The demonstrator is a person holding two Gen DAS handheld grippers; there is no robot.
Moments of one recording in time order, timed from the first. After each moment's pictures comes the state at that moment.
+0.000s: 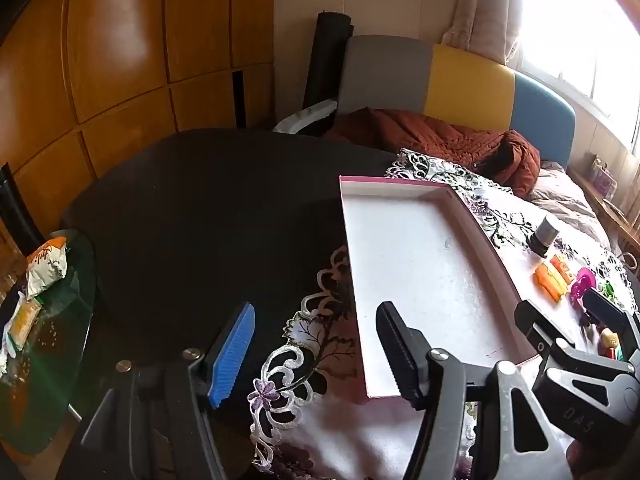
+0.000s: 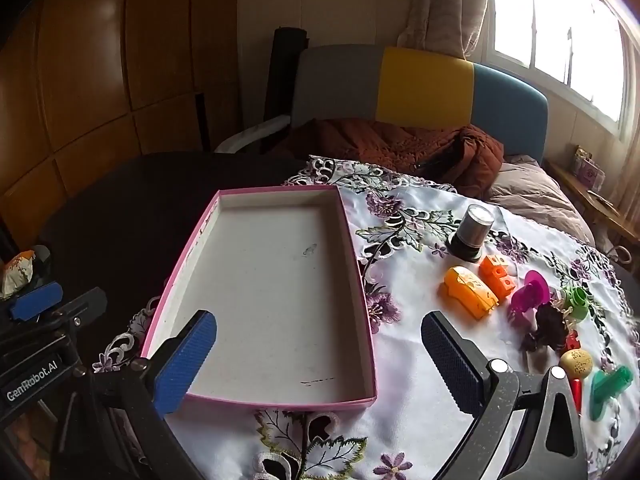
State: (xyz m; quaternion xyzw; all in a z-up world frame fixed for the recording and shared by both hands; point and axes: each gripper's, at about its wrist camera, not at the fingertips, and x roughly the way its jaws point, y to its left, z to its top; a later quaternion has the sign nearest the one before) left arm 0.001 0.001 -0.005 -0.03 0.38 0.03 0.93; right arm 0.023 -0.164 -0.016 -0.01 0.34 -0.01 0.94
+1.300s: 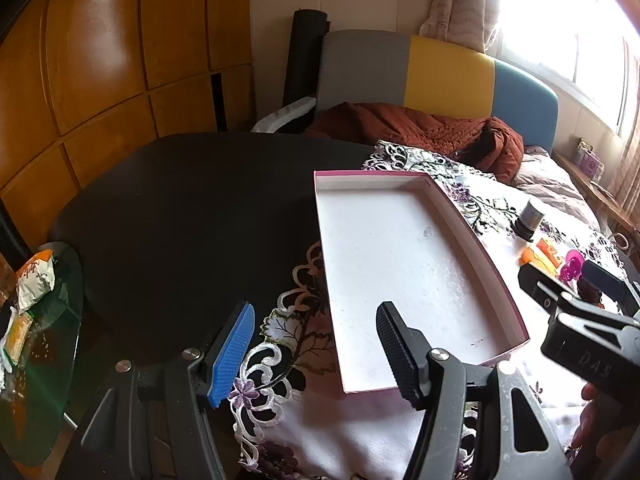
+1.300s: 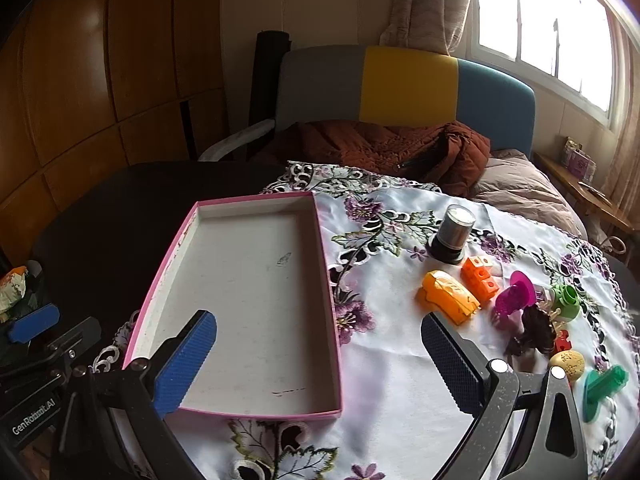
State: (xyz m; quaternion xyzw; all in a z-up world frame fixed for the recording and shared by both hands) left arm 0.002 -0.015 -0.007 -0.01 0.38 0.00 0.92; right arm 0.031 -0.196 -0.013 0.00 0.34 -0.02 0.94
